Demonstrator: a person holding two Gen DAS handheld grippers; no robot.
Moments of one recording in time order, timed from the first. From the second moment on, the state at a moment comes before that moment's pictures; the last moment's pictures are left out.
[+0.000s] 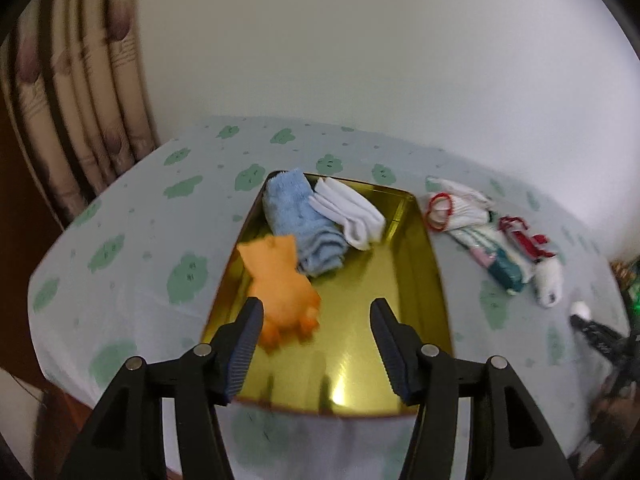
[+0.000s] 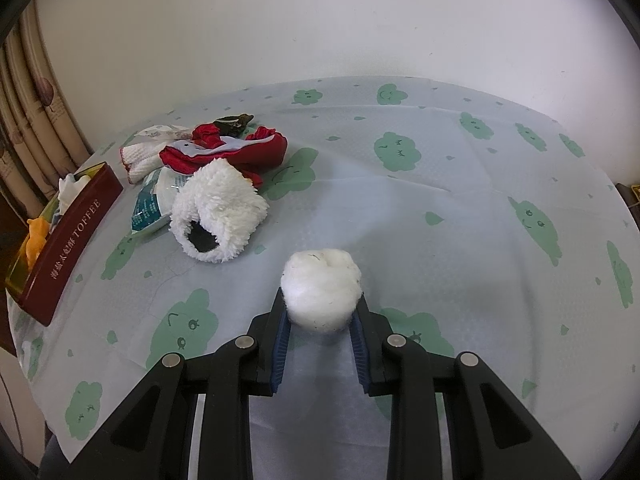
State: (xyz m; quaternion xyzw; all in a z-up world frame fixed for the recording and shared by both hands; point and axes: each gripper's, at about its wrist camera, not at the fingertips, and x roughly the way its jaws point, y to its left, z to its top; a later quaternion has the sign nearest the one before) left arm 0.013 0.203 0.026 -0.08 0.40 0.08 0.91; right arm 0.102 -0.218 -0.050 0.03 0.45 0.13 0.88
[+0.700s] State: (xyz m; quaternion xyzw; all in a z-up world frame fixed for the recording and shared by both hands) left arm -0.047 0.198 0.002 -0.09 0.41 0.09 0.90; right arm 0.085 -0.016 0.060 -0.03 0.39 0.33 0.86
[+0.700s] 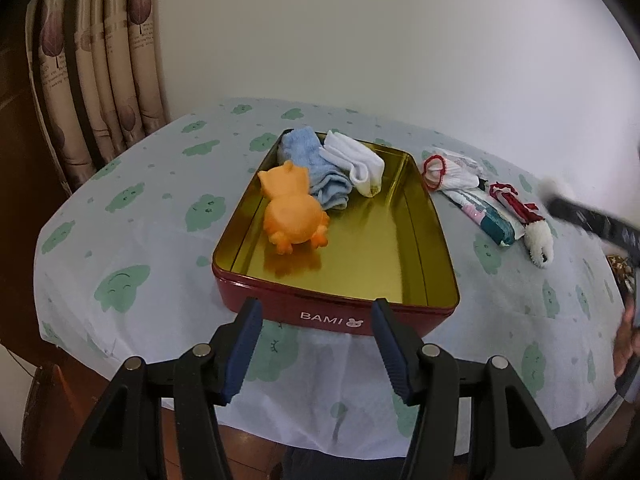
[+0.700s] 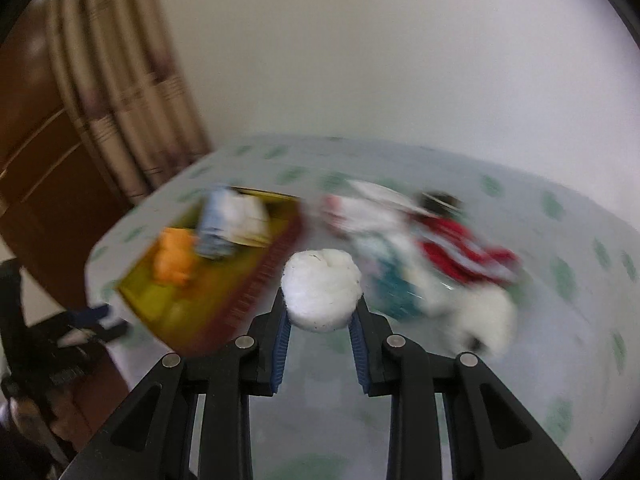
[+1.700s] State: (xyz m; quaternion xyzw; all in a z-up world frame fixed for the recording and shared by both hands) left arm -0.042 0.229 -0.010 -0.12 0.45 0.14 0.87; right arm 0.112 0.151 -0.026 -0.15 0.47 0.37 0.79
